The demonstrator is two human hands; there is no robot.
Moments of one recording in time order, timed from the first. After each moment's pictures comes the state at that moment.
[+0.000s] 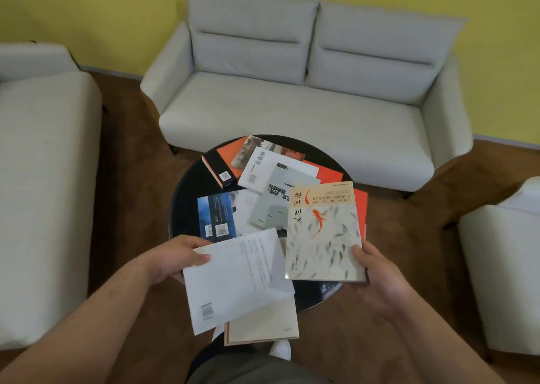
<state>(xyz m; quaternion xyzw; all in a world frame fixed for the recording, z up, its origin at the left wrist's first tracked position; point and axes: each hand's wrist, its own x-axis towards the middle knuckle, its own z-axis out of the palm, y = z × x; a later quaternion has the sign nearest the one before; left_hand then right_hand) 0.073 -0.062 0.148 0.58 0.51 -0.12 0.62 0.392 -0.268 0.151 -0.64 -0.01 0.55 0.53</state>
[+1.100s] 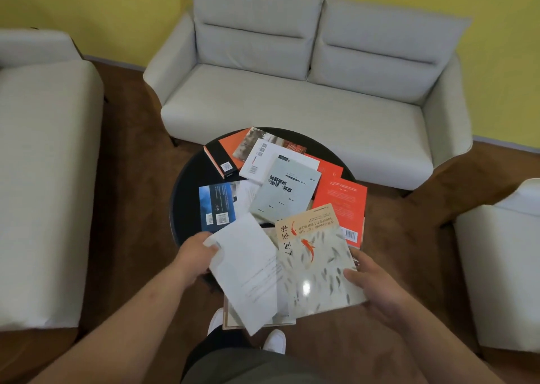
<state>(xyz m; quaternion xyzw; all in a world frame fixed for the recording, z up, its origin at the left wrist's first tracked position) 0.100 -0.102 0.078 0.52 0.66 0.07 0.54 0.401 -0.304 0.117 -0.65 -0.11 0.62 0.42</state>
